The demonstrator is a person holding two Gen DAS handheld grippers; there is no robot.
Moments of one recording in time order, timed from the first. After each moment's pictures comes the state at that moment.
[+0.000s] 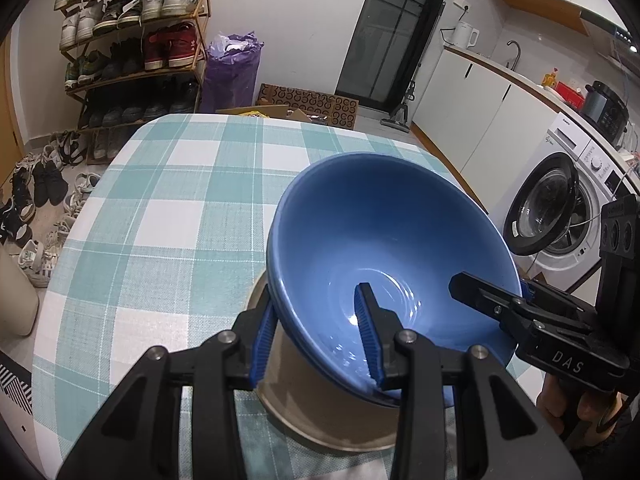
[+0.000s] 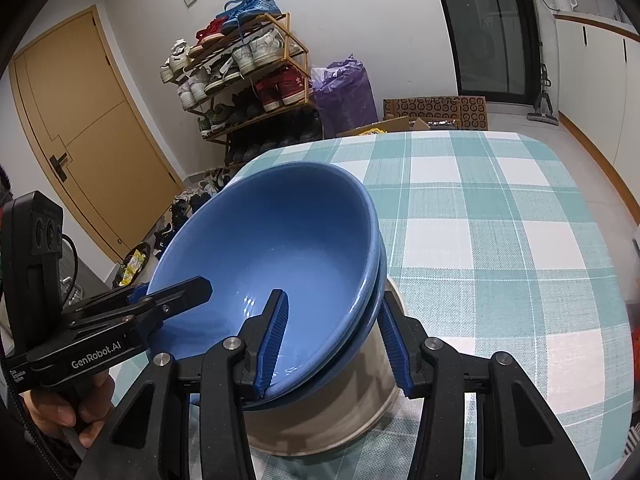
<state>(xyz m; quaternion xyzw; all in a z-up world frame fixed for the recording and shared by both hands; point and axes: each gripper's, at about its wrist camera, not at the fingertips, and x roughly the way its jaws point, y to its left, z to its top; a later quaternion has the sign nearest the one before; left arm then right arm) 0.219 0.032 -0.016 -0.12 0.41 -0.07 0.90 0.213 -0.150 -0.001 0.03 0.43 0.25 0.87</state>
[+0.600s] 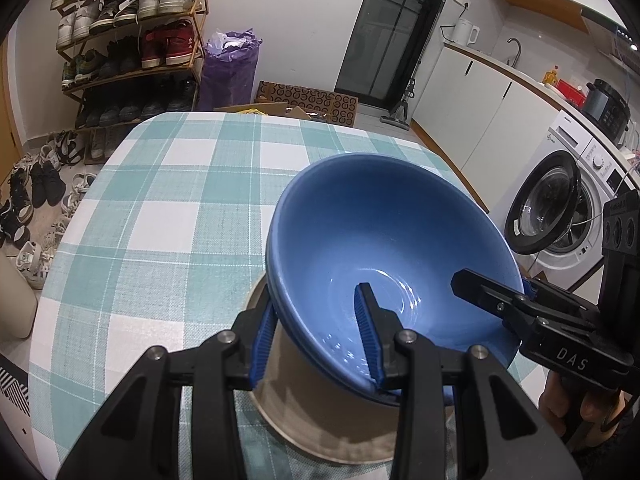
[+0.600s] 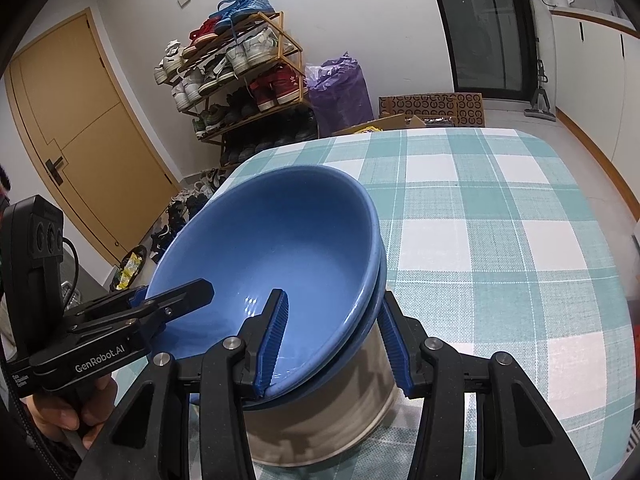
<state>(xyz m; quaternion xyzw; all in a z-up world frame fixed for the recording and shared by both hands) 0.229 0.031 -0.021 -0.11 0.41 -0.07 0.90 0.220 -0.151 -0.003 0.04 0.43 0.24 0.87</state>
